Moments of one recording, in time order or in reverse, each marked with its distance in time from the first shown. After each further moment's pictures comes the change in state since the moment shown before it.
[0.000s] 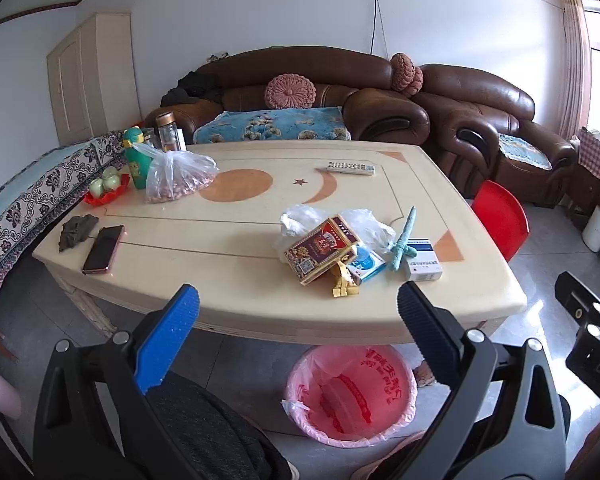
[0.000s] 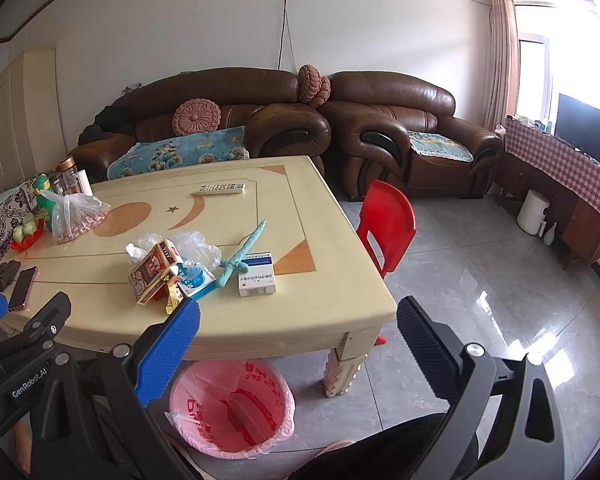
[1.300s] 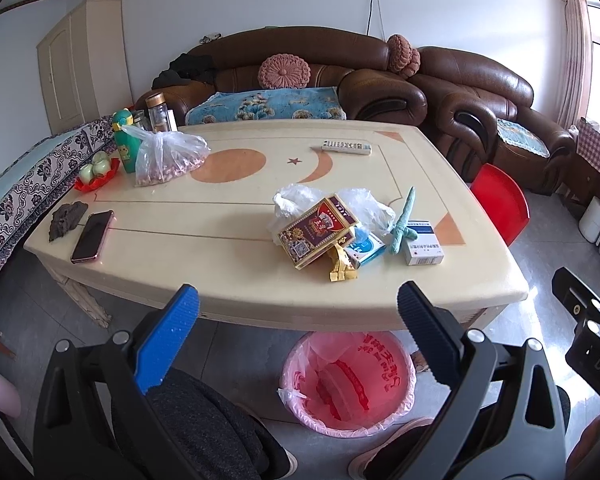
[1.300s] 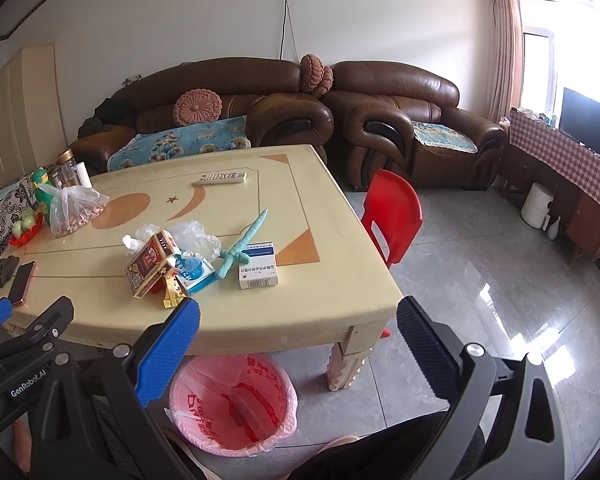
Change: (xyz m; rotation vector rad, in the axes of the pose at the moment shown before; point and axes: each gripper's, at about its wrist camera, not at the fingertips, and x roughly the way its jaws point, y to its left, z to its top) left arm 0.018 0.002 -0.008 0.004 0.071 -0.020; right arm 0.026 0.005 -0.003 0.008 0.040 0.014
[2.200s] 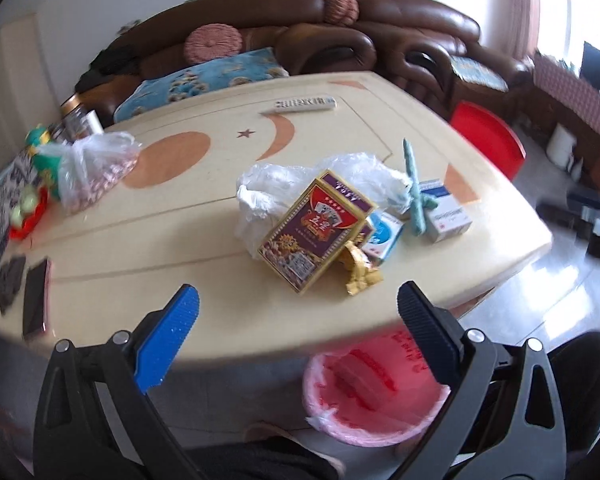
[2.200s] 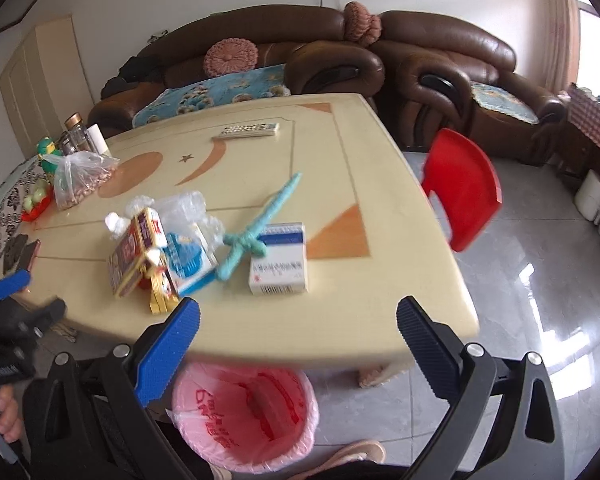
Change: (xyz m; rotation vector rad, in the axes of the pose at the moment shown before) left arm 0.131 0.018 0.032 0.258 0.135 -0.164; right arm 0.158 0.005 0.042 -0.042 0.196 0.204
